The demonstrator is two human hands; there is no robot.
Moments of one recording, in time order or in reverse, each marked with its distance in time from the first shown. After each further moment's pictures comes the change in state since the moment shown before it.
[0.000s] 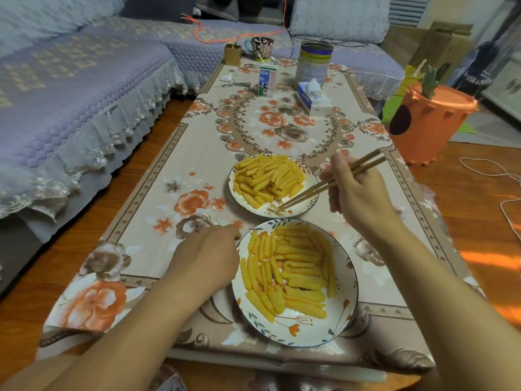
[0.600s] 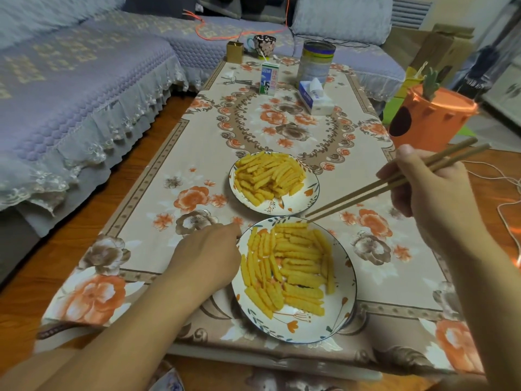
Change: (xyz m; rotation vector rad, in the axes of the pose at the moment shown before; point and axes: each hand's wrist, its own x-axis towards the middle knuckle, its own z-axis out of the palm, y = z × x) left_hand -0.005 0.002 -0.001 -0.021 -0.010 0.022; right_hand -0.020 -0.017 -0.066 0.061 0.094 0.018
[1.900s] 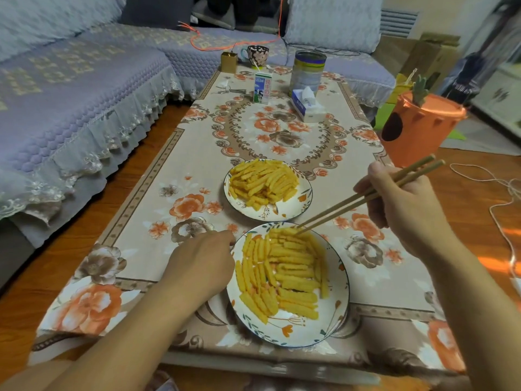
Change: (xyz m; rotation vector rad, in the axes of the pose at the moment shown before) left_hand -0.002 0.000 -0.001 0.011 0.008 -0.007; right_hand 0.000 0.014 0.003 -0.044 -0.071 0.025
